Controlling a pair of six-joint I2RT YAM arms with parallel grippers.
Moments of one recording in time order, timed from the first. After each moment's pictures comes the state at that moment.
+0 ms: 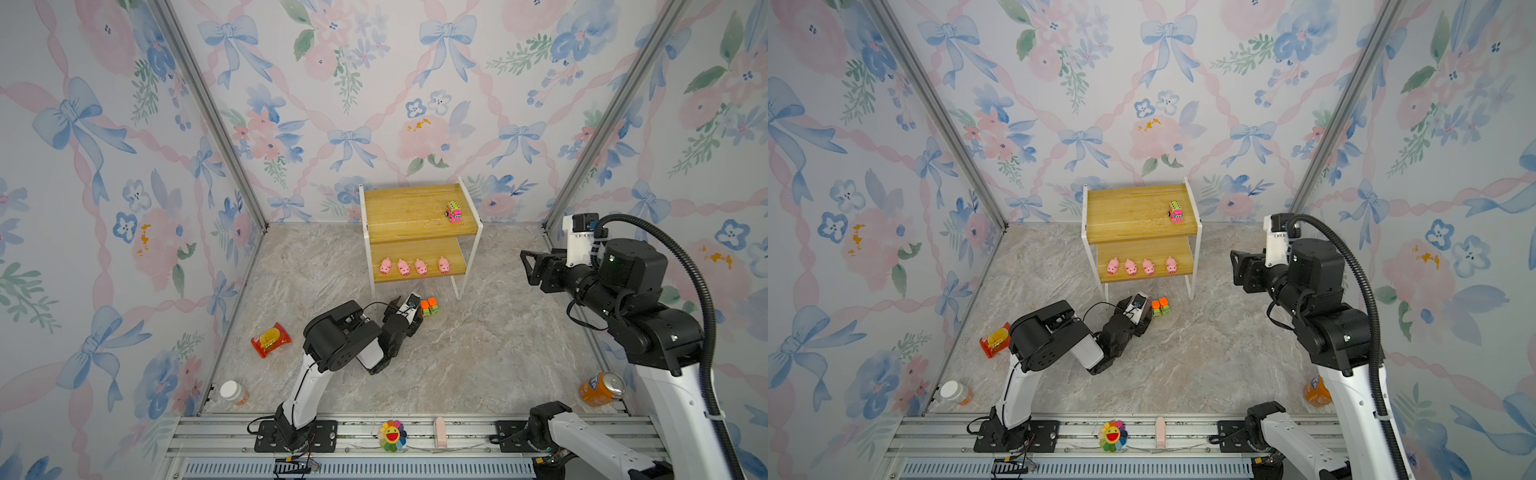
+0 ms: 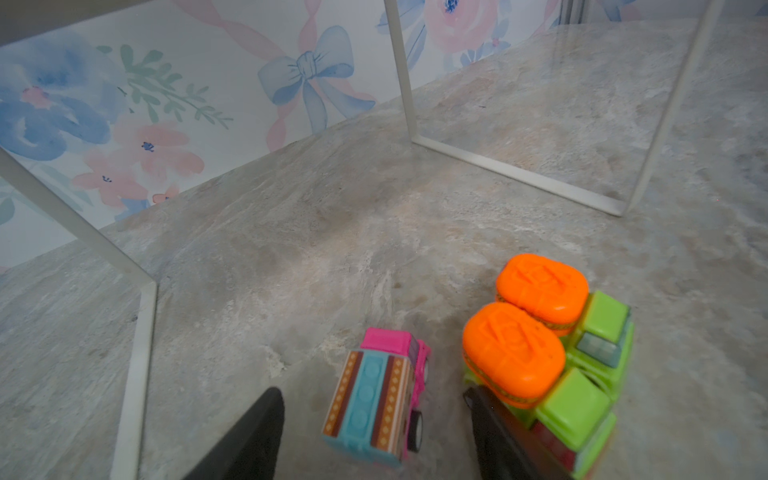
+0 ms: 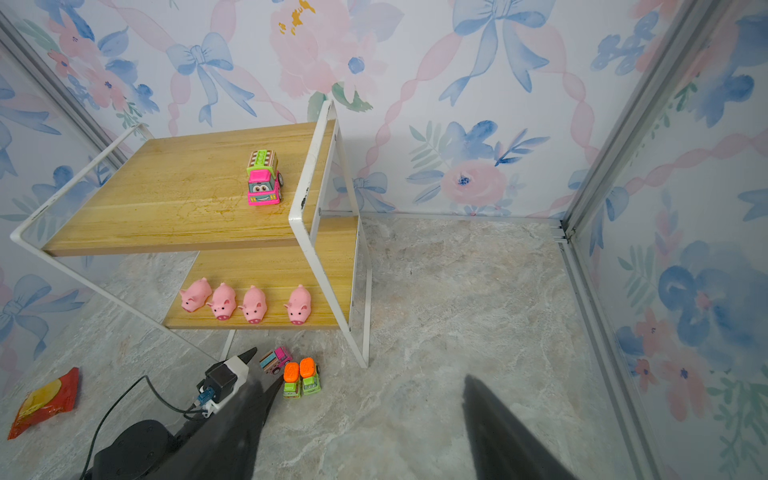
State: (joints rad) left arm -0.85 2.12 0.68 1.18 -0.46 0.14; right arm 0.25 0.95 1.48 -0.91 0.02 0.14
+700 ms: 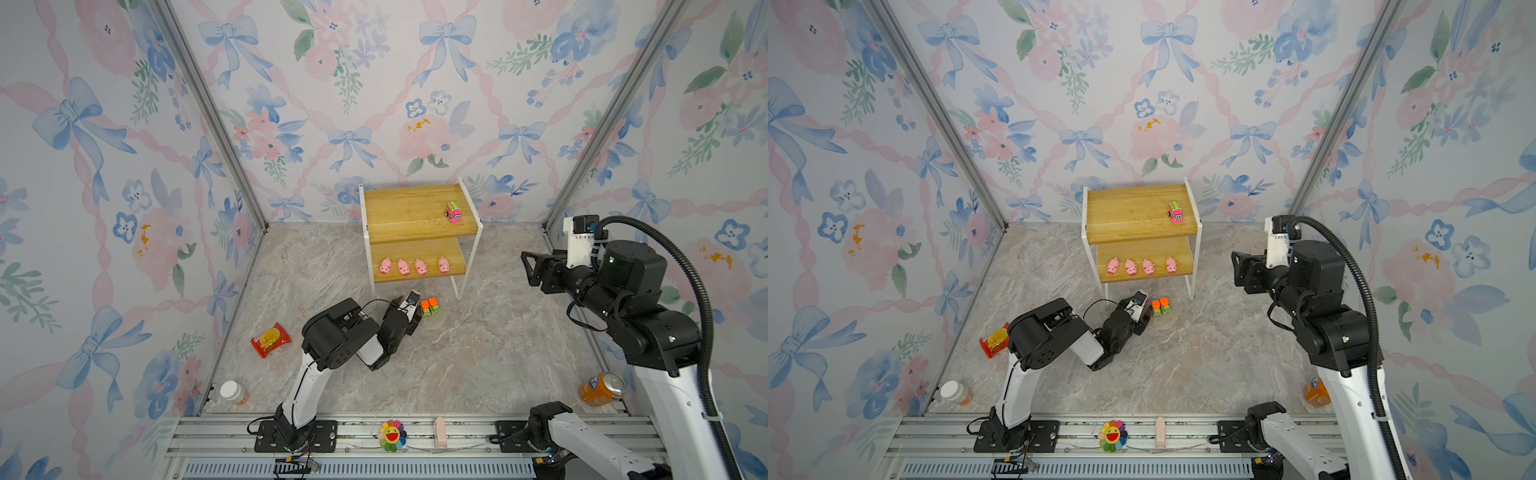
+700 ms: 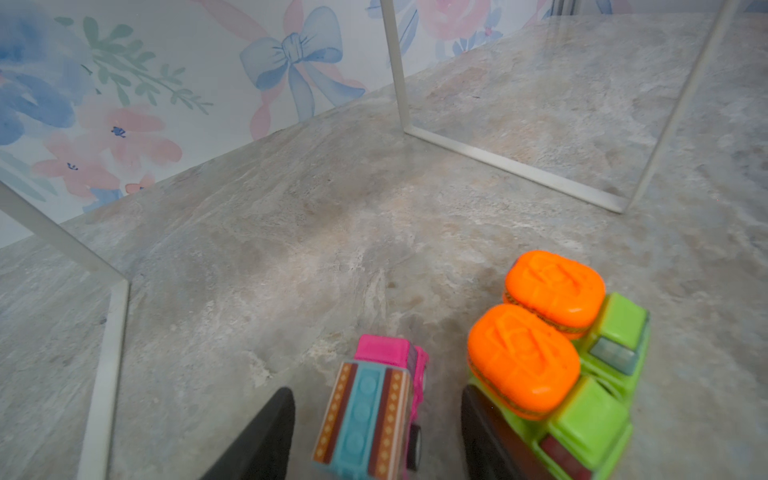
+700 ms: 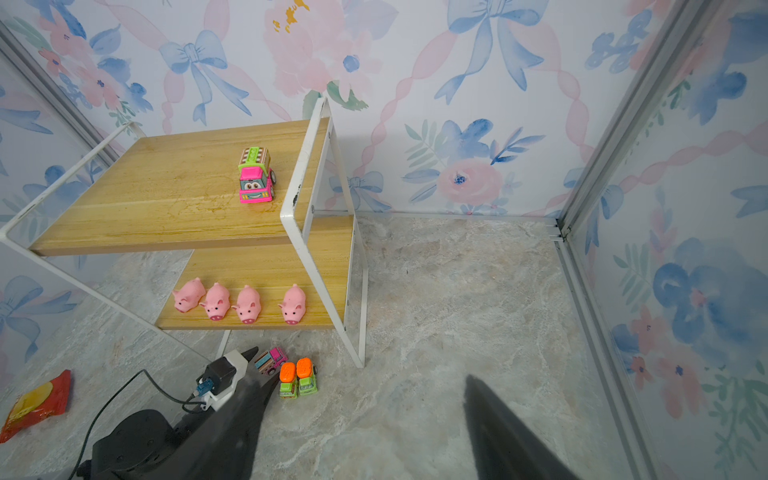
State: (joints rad) left arm -0.82 2.12 0.71 1.12 -0.40 0.11; right arm 0.23 0.93 1.46 -0.89 0.01 0.13
